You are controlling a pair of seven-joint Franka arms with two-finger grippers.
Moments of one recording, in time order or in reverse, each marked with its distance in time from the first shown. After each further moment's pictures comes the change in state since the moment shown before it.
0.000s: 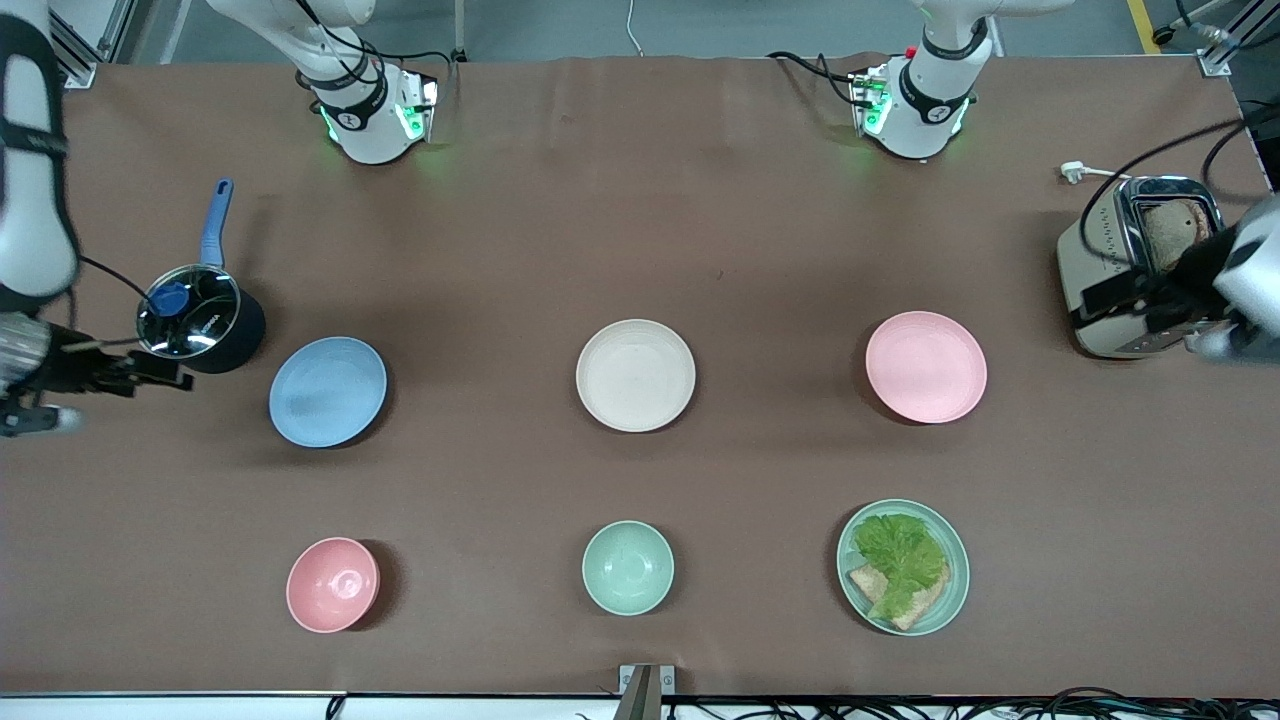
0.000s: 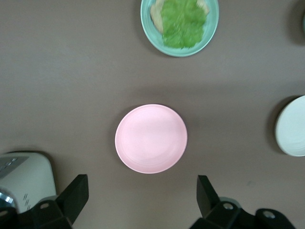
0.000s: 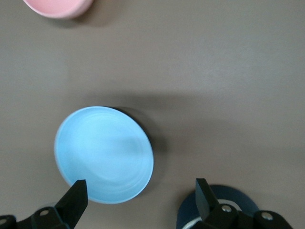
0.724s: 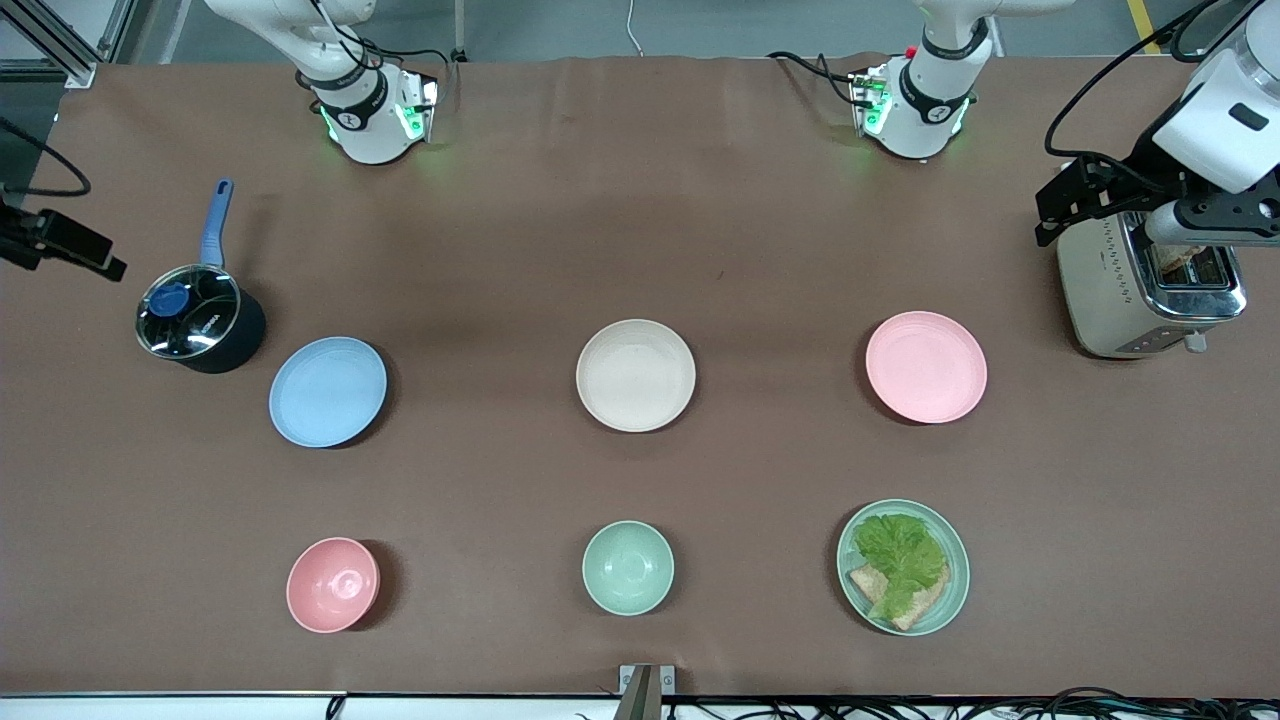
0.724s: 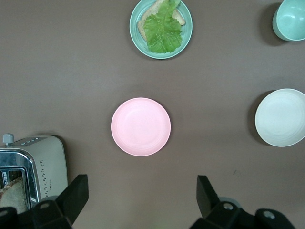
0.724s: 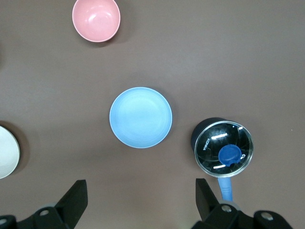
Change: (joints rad) left arm -0.012 -0.172 -0.212 0.167 0.146 -0.227 -0.283; right arm 0.058 -0.289 0.141 0.344 -0.252 -0.568 0.554
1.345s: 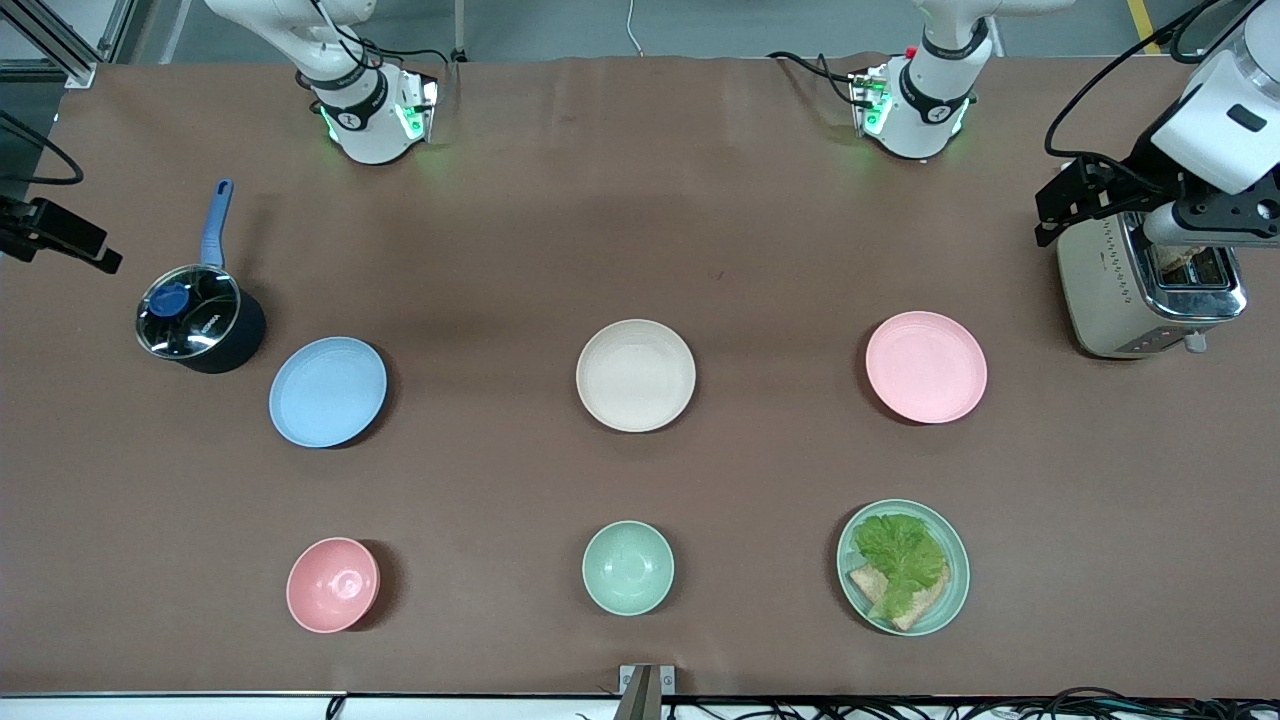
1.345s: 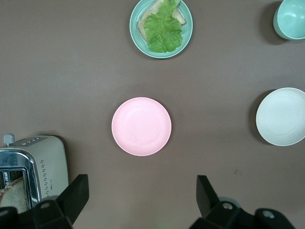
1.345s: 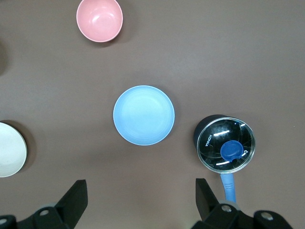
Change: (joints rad) left arm 0.000 0.000 -0.002 -0.002 0.003 0.000 0.005; right arm 0.000 -0.037 -0.005 0.004 0.017 -0.025 0.020
